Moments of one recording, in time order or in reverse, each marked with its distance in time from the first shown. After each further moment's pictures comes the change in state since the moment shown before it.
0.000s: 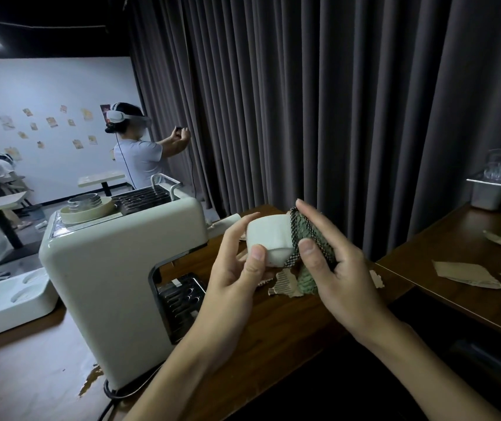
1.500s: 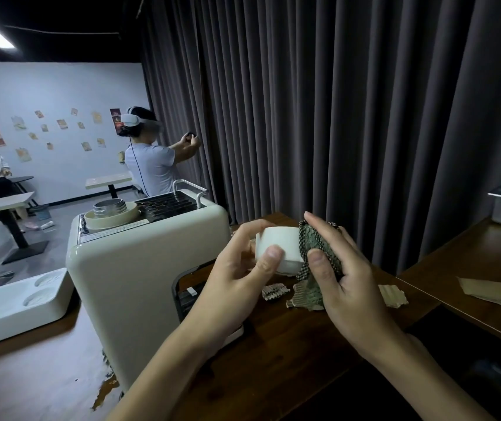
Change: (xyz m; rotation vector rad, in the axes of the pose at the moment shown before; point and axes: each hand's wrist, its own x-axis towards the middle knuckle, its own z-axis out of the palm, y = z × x) left_hand 0.017 0.017 -0.044 0.104 -0.050 -0.059; right_hand 0.011 0.005 0.032 -0.109 0.019 -0.039
